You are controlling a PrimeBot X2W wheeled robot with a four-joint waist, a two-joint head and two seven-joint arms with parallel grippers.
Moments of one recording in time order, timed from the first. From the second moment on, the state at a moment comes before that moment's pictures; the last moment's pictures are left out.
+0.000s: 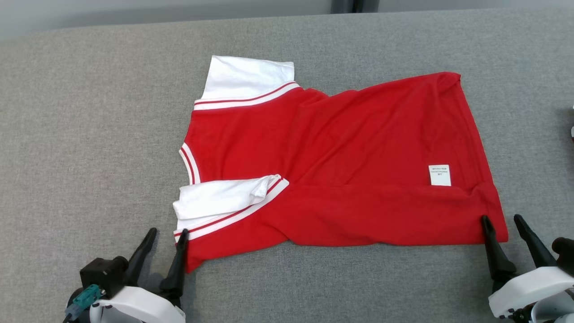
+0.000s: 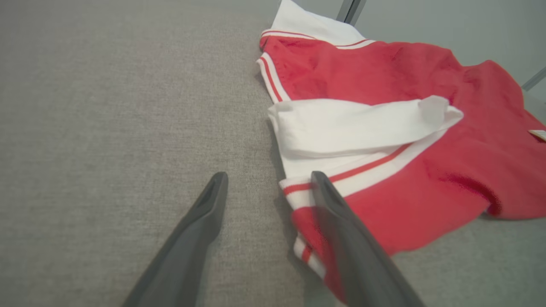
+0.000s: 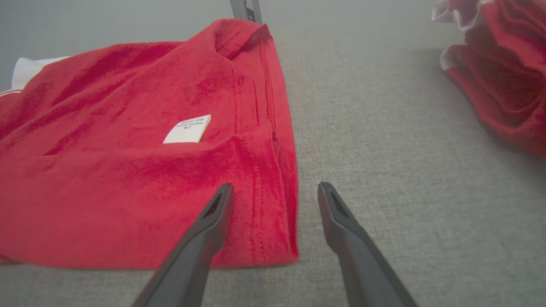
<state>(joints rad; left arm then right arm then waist) -0.08 0.33 -0.40 0.24 -0.63 0.06 -0.24 -0.05 -0.20 0.00 0.24 0.37 0.13 -0.11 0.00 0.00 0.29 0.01</state>
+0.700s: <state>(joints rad) -0.11 0.28 -0.42 0.27 -0.80 -0.06 -0.10 -0.11 -0.22 0.06 0.34 0.50 0.13 -0.07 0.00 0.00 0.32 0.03</state>
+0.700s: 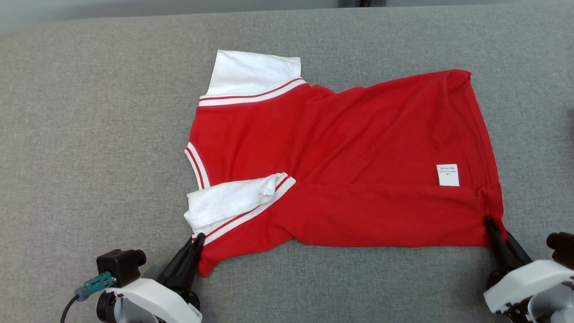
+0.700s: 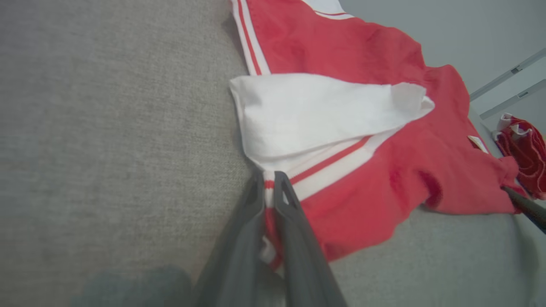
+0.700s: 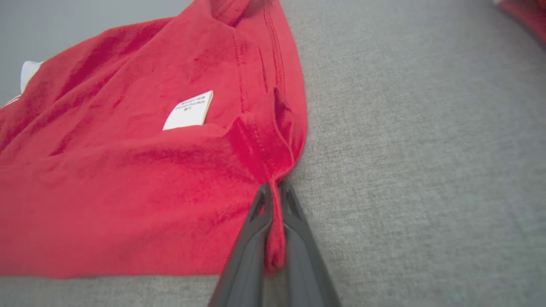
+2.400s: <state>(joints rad) -0.11 0.35 -0.24 0.00 -0.54 0.07 -0.26 -0.01 -0.15 -0.11 -0.07 0.25 0.13 -0.12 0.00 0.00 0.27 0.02</state>
